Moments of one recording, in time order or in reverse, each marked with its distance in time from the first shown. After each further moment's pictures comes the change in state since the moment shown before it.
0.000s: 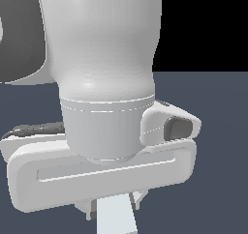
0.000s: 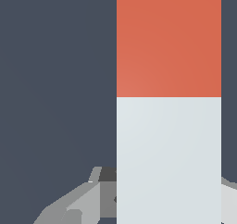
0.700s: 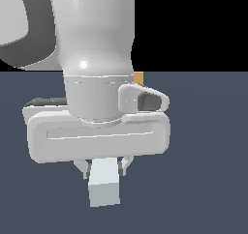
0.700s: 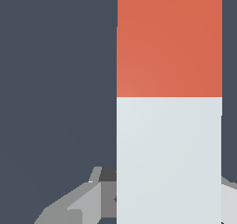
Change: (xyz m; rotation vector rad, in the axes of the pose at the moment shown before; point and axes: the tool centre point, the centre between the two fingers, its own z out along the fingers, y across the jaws) arm 0.050 -0.007 -0.014 0.003 0.001 0.078
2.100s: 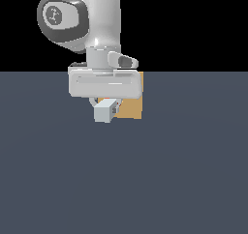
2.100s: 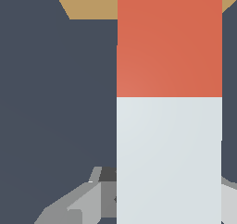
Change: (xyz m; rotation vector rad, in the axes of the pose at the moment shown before) arm 0.175 0.002 -0.053 -0.001 -0.001 0.261
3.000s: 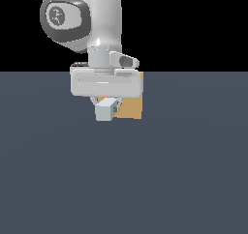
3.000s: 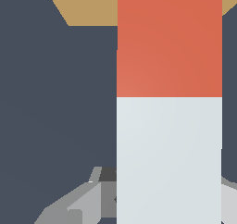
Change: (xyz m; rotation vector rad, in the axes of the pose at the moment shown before) arm 0.007 0.001 -0.001 0.002 0.000 0.008
